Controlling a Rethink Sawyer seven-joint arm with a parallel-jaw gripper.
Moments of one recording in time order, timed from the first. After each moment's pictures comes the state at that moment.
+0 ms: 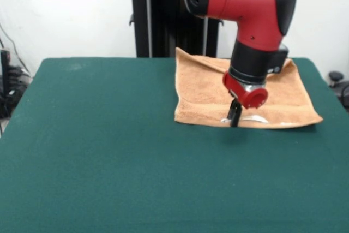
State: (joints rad) arm 0.14 -0.37 -0.18 1.64 -0.08 0.23 3.12
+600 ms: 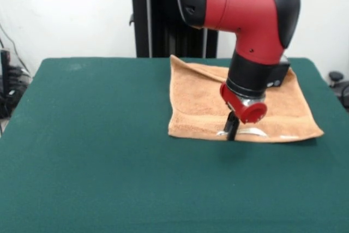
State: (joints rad) arm 0.11 -0.34 -0.17 1.50 -0.08 0.35 3.12
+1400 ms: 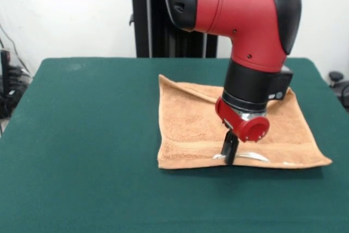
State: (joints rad) arm 0.07 -0.33 -0.16 1.34 -0.12 0.35 3.12
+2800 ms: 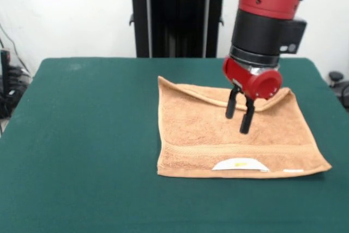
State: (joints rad) arm 0.03 -0.53 -0.09 1.49 -0.15 0.43 3.12
